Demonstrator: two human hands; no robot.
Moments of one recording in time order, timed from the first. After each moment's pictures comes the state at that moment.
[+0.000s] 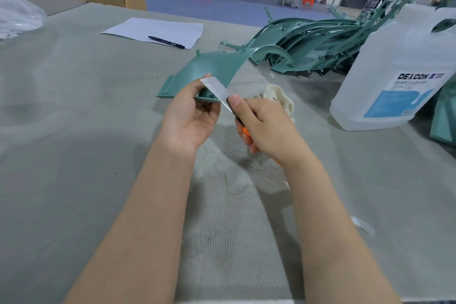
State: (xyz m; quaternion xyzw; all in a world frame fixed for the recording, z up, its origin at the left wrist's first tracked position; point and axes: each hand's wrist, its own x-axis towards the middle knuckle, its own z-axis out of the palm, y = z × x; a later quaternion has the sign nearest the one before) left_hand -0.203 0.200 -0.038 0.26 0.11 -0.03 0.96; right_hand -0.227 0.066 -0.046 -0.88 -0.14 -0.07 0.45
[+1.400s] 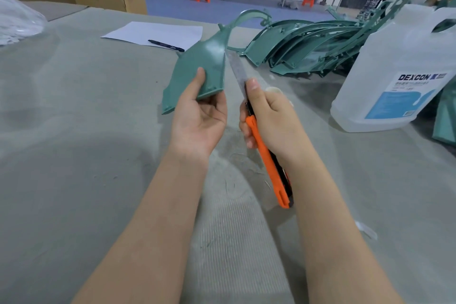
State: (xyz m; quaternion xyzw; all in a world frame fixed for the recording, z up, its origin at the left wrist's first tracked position) left_hand -0.206 0.187 -0.037 0.13 0.04 -0.02 0.99; right_hand -0.238 0.074 -0.030 -0.78 -0.08 -0.06 0.62
